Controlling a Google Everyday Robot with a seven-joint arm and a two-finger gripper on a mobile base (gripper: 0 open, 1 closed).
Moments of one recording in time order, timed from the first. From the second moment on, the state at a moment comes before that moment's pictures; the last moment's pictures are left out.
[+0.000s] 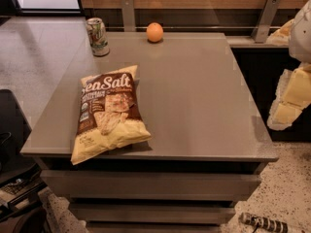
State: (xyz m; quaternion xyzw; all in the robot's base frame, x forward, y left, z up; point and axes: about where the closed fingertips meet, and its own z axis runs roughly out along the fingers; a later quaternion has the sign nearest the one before) arm 0.438 -0.215 0.983 -0.60 0.78 -0.04 0.17
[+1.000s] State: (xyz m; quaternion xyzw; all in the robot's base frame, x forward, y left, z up) arm 0.438 -0.222 0.974 -0.62 0.74 0.05 0.25
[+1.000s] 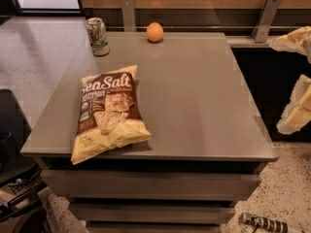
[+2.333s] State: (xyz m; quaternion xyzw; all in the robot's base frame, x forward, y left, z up) arm 0.445 -0.133 0.978 -0.57 0.63 0.29 0.45
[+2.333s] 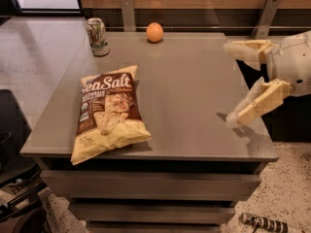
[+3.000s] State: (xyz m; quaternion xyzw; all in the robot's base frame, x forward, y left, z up) arm 0.485 -0.098 0.942 -0.53 0.62 0.32 0.48
